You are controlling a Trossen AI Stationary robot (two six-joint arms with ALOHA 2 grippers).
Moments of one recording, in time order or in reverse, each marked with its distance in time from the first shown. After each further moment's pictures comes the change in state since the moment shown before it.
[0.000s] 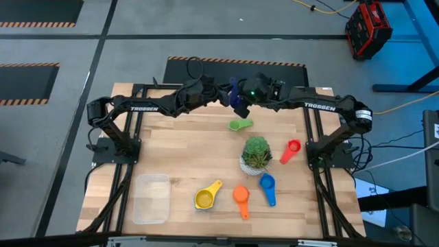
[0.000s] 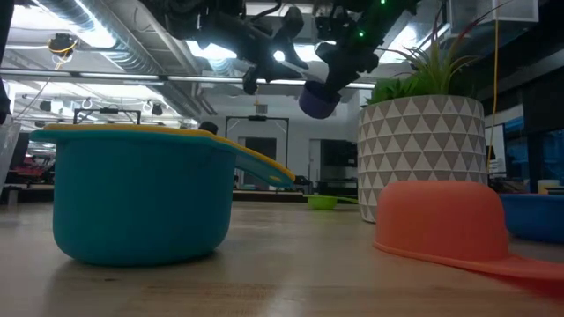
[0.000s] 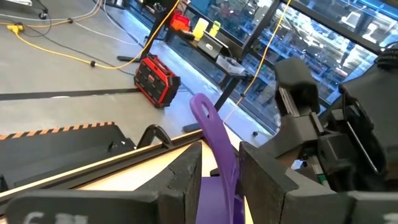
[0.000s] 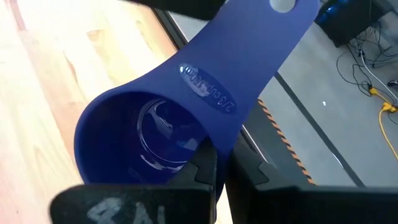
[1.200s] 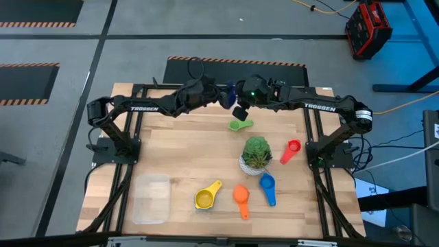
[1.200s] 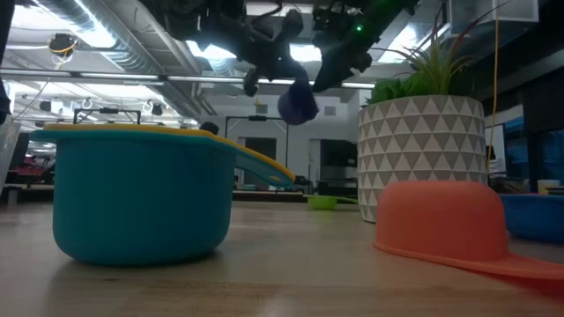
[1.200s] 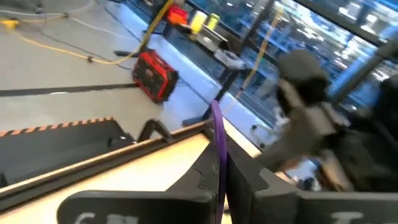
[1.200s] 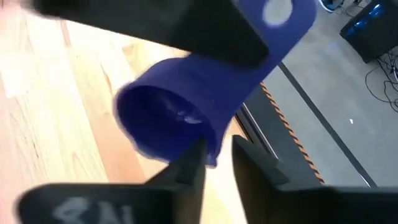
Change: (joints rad) left arm 0.002 0.001 -0.001 -0.011 0.025 0.013; right arm 0.012 0.000 0.002 0.045 -0.092 -0.016
